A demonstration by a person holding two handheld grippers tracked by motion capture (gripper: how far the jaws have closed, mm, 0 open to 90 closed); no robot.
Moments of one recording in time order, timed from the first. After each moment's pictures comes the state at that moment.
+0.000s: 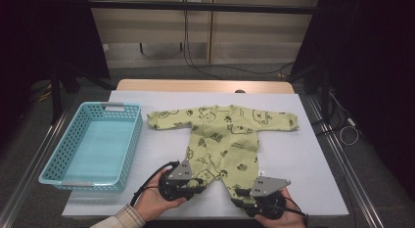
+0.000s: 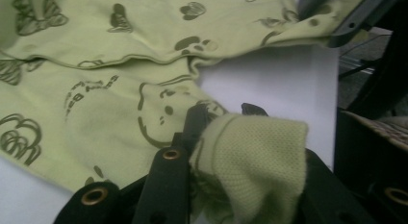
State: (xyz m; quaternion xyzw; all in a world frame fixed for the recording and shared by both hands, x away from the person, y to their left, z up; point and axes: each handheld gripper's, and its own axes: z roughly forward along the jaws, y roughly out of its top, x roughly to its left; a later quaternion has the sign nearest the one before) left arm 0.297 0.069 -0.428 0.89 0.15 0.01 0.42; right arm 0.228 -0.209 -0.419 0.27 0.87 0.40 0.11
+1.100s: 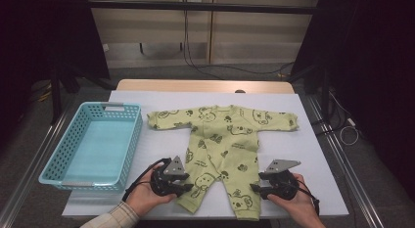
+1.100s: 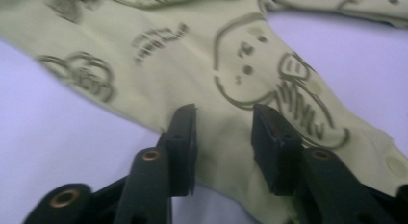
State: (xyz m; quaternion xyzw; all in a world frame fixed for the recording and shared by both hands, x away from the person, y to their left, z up) left arm 0.316 0.089 -0.444 0.92 0.18 0.05 0.36; right arm 0.273 -0.264 -0.444 0.39 0.86 0.32 0.12
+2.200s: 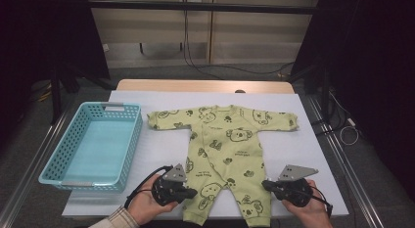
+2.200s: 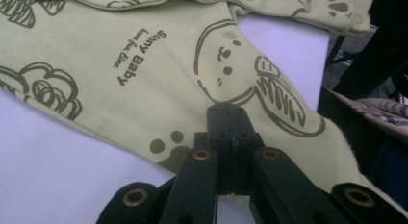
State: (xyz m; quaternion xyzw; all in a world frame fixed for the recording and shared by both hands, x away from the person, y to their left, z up) left arm 0.292 0.085 -0.436 0.90 0.19 -0.03 0.38; right arm 0.248 -0.286 -0.429 0.36 0.85 0.35 0.14
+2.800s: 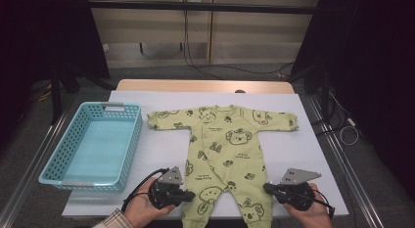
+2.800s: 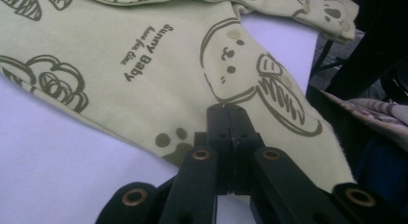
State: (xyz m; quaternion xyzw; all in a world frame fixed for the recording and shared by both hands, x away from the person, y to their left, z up) left arm 0.290 0.095 -0.437 0.90 0.19 -0.04 0.39; right arm 0.240 -0.289 -0.431 0.36 0.85 0.36 0.14
